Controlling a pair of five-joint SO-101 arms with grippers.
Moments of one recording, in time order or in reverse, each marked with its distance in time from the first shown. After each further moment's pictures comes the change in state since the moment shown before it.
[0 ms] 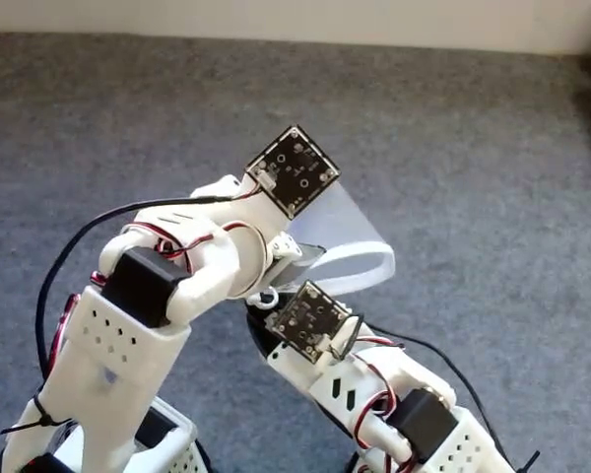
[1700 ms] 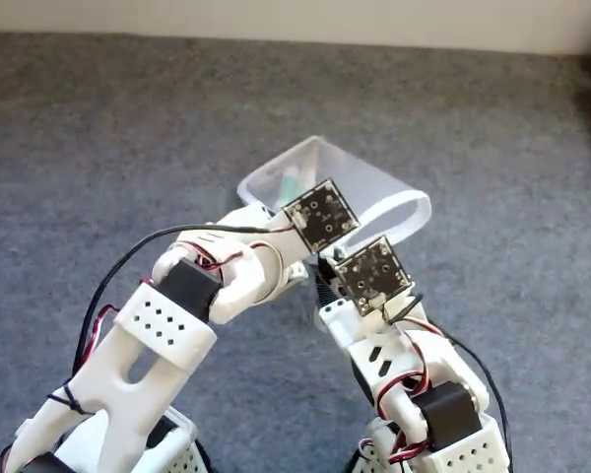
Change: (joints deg) left arm 0.3 0.0 26.1 -24.2 -8.4; right arm 21.1 0.0 -4.0 5.7 0.0
